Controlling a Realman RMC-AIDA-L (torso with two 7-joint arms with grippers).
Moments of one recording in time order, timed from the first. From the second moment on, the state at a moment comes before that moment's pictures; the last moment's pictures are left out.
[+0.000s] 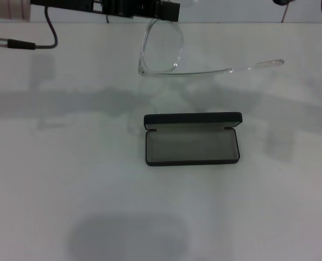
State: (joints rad) left arm -0.75 -1.97 0.92 1.02 1.78 1.71 -2.35; right arm 0.59 2.02 -1.04 -0.93 -1.18 -1.57 0.69
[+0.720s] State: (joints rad) left arm -0.75 -1.97 0.91 1.02 1.78 1.71 -2.35; right arm 0.60 2.02 -1.05 -0.92 -1.19 -1.52 0.70
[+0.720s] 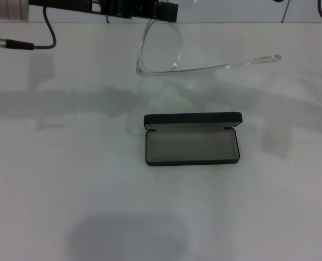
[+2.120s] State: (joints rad) left arm -0.66 -1.99 0.88 1.02 1.66 1.71 -2.23; right arm 0.49 2.01 -1.04 -0.94 -1.12 -1.58 1.02
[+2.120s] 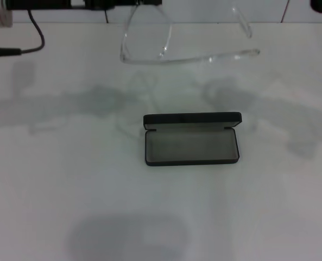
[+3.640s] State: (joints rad) left arm -0.64 -2.00 0.93 1.02 1.66 1.74 -2.22; right arm 0.63 2.02 -1.17 -0.78 -1.12 -1.60 1.00
